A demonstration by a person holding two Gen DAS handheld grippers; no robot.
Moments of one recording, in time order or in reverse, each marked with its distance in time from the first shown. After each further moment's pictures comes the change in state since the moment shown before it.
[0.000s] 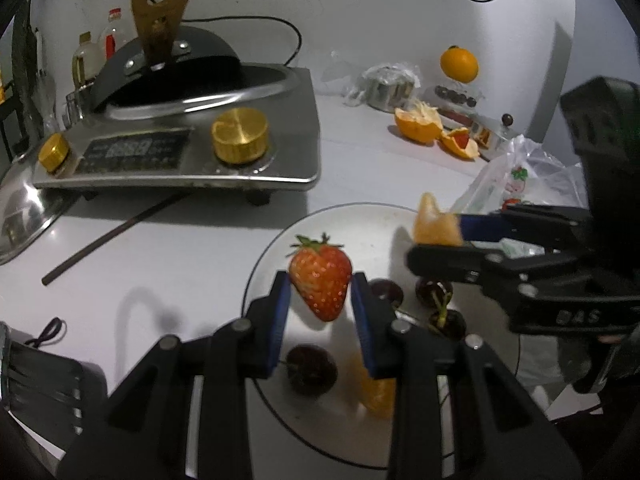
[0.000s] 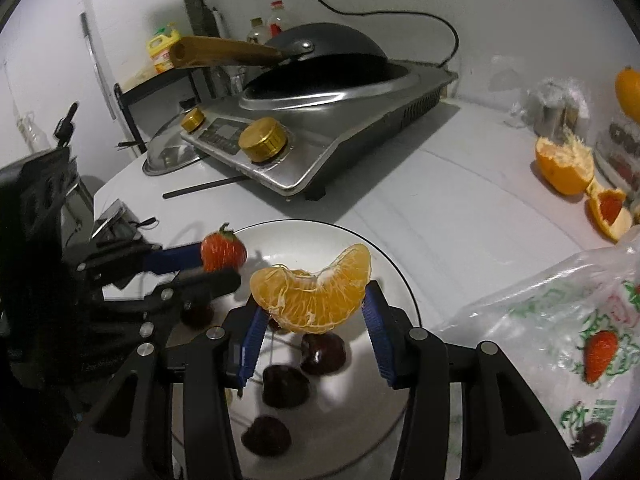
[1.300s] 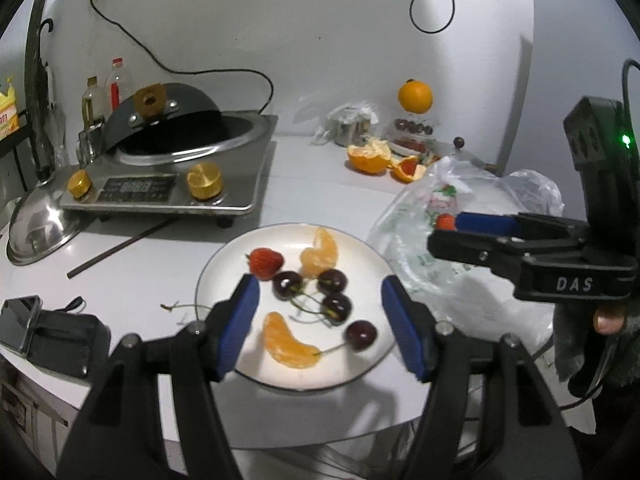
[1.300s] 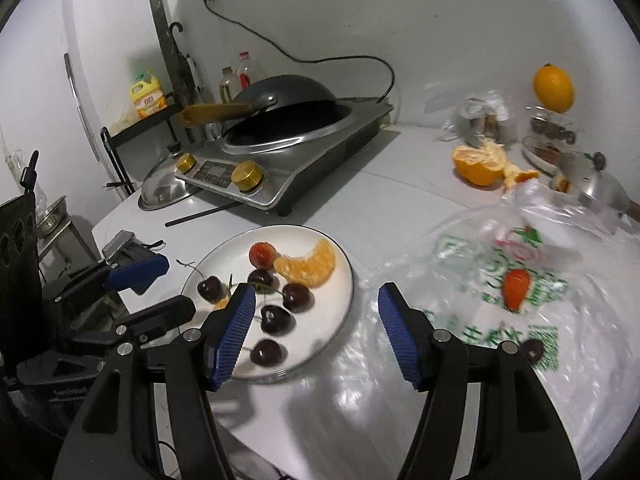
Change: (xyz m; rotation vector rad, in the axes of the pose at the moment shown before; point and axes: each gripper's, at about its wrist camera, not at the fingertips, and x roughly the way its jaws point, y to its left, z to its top) left arm -0.089 -0.073 -0.022 0.034 -0.139 -0.001; right arm -0.122 -0.005 -0.049 0.078 -0.158 -0.111
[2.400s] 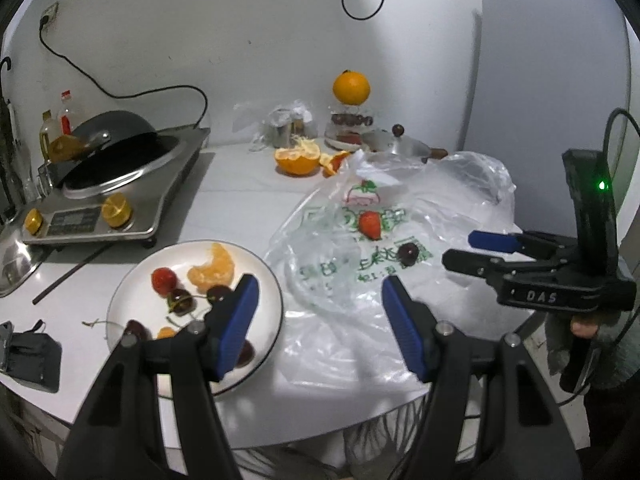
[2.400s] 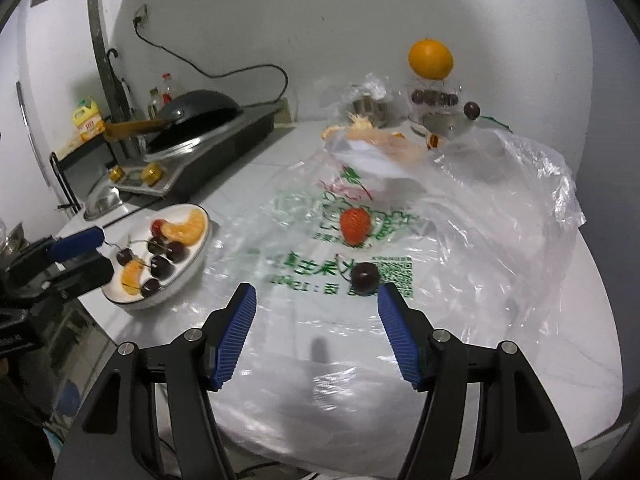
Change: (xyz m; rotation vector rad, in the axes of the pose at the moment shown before) left arm 0.016 -0.101 0.012 0.098 0.017 -0.071; right arm -0.058 -0.108 -0.059 0.099 -0.009 -0.187
